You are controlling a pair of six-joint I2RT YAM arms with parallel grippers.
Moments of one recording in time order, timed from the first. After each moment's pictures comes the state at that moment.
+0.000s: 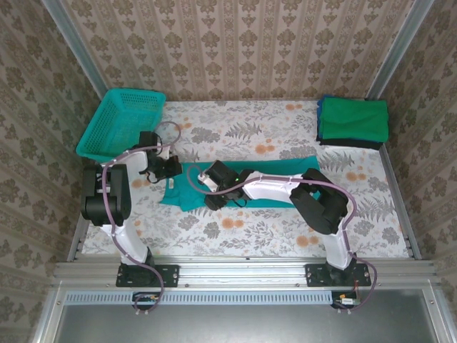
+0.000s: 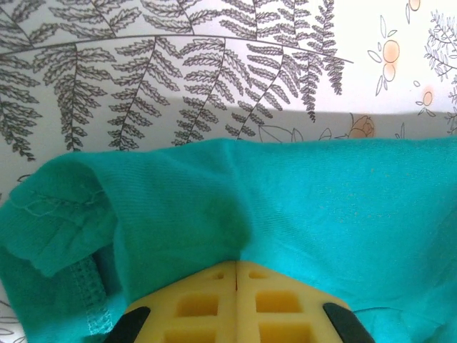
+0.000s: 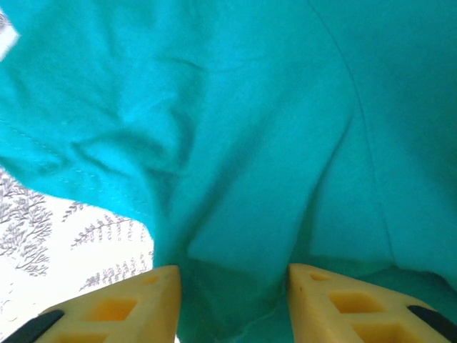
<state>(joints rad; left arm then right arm) -0.07 1.80 1.07 -0.46 0.48 -0.19 0.89 1.99 1.32 -0.34 -0.08 0.05</state>
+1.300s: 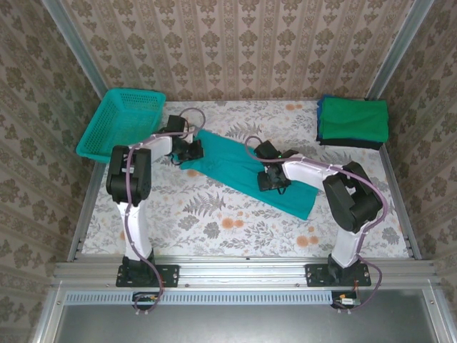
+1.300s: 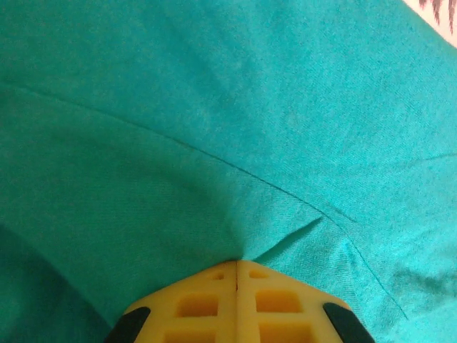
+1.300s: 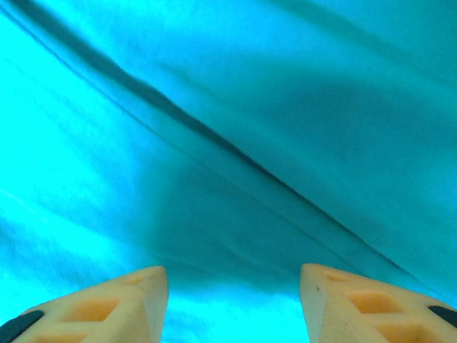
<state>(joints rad) -0.25 2.11 1.44 -0.43 0.42 -0.28 0.52 1.82 1.16 -0.65 0.13 0.37</state>
